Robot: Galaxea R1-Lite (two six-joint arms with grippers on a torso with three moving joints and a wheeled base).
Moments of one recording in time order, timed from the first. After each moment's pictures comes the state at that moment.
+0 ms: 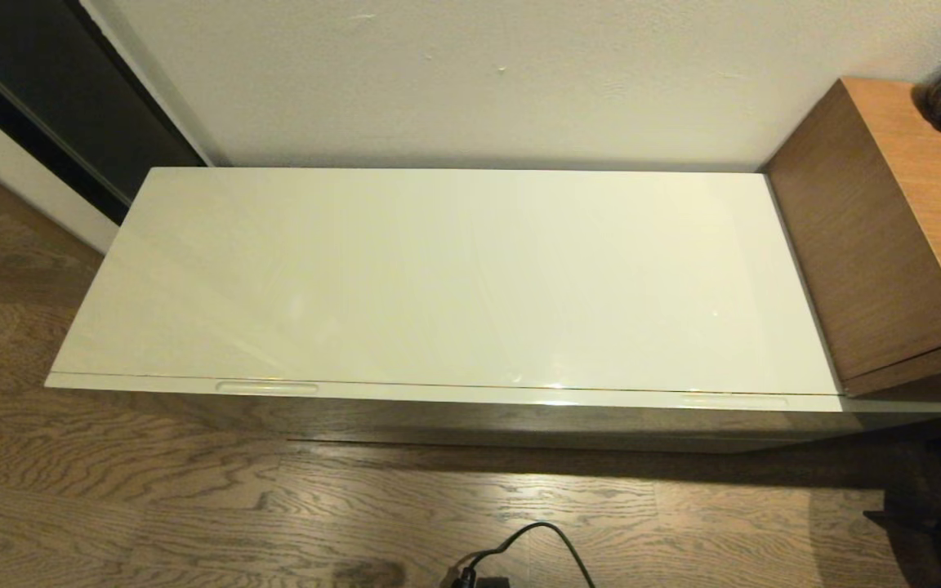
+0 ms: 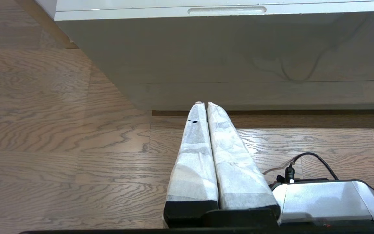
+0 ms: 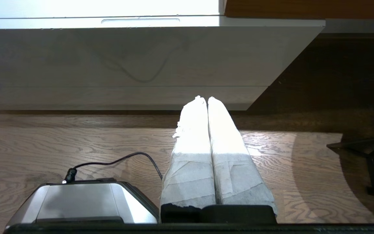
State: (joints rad) left arm 0.01 0.00 0.00 0.00 -0.01 0.03; right arm -0.01 0.00 -0.03 0.07 -0.01 0.00
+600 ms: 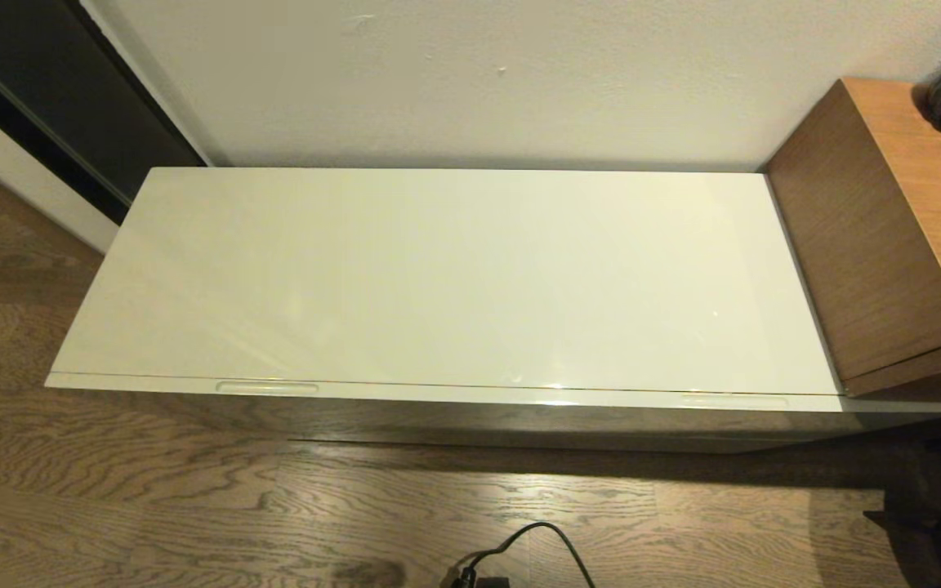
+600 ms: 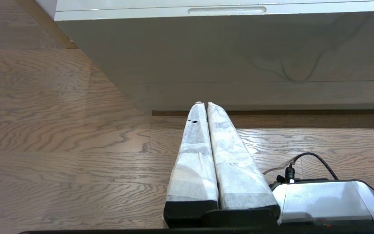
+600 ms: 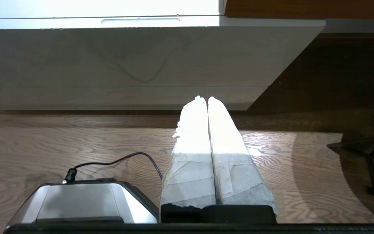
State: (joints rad) left arm 0.01 0.00 0.00 0.00 -0.01 0.03; right arm -0.02 0.00 -0.03 0.07 -0.01 0.00
